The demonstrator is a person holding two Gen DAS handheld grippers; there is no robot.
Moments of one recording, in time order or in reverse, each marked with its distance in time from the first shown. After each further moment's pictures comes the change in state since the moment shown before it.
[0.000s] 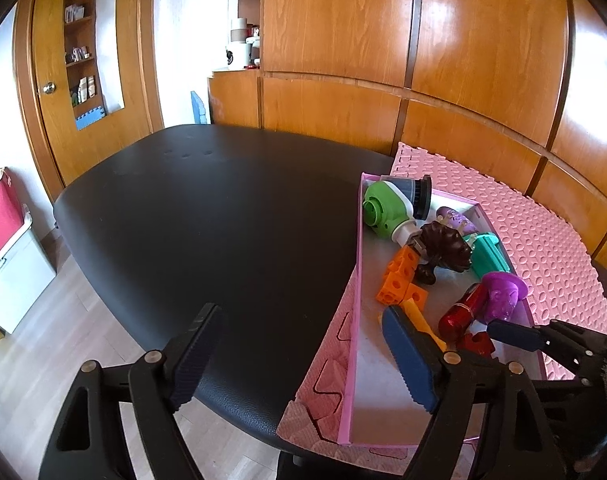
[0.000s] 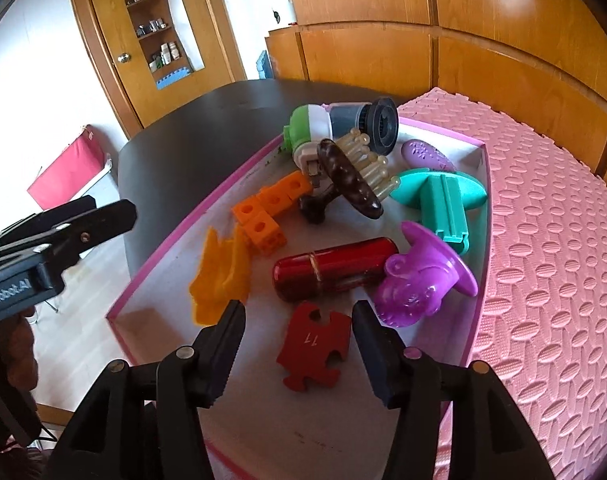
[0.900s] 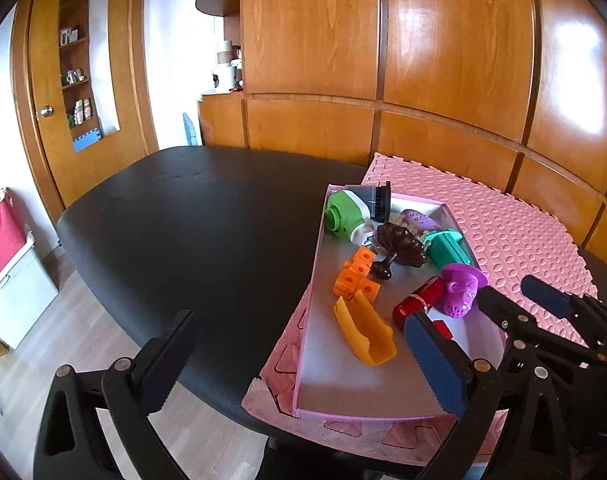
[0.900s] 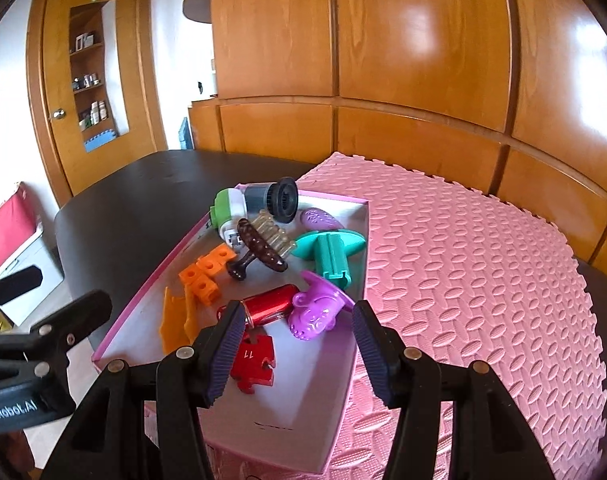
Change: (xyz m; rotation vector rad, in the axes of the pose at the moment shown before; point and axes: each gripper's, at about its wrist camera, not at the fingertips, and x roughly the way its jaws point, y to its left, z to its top) left arm -0.038 -0.034 -0.013 0.045 -0.064 0.008; right arm -0.063 0.004 -0.010 0.120 -0.235 -0.327
